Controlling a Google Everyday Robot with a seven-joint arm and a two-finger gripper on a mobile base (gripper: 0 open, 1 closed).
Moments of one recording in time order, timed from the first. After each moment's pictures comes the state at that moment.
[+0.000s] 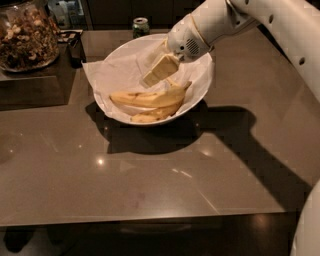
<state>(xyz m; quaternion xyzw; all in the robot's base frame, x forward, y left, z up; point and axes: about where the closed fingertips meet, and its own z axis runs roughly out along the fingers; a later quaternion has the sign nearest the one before) 0.608 0.010 0.943 -0.62 0.67 0.28 0.31</state>
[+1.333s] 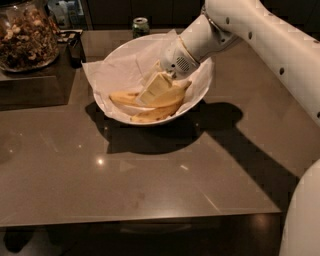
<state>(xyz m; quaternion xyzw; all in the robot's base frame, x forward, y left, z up) 0.599 0.025 0.893 -0.61 0.69 0.30 0.25</state>
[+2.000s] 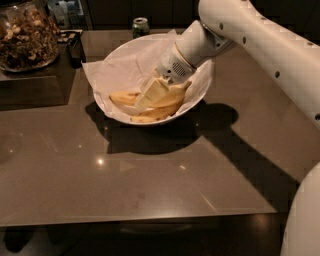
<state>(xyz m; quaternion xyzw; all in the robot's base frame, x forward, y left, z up) 0.598 0.026 0.877 -0.61 0.70 0.29 0.24</state>
